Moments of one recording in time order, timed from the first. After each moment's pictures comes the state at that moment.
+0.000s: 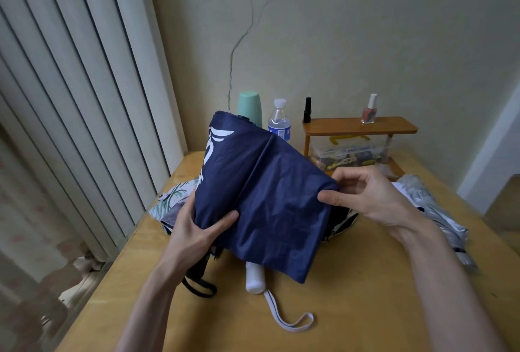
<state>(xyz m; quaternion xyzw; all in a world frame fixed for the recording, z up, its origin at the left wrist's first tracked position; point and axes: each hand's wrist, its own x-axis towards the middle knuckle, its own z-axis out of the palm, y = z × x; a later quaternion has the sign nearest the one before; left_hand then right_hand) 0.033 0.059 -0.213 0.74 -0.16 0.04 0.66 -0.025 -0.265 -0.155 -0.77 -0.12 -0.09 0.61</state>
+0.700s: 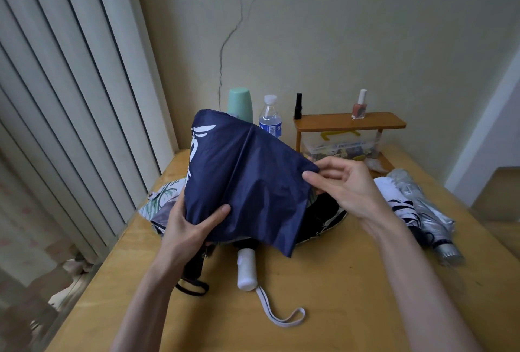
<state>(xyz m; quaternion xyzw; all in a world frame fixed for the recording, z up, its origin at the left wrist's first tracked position) 0.038 0.050 -0.217 0.72 -0.13 0.04 0.69 -0.004 -0.252 -0.174 -0.75 -0.02 -0.16 0.64</state>
